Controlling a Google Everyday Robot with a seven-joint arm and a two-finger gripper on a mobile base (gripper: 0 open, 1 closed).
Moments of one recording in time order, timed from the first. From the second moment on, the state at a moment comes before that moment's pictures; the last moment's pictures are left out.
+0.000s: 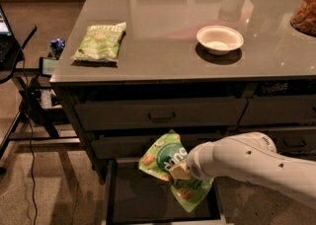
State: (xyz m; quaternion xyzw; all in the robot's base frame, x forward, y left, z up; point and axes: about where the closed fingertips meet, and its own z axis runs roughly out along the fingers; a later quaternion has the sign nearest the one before) arm 0.443 -0.087 0.608 -0.33 0.90 0.13 0.24
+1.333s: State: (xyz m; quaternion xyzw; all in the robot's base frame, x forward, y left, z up) arm 0.464 -0.085 0.683 -0.34 0.89 0.09 0.29
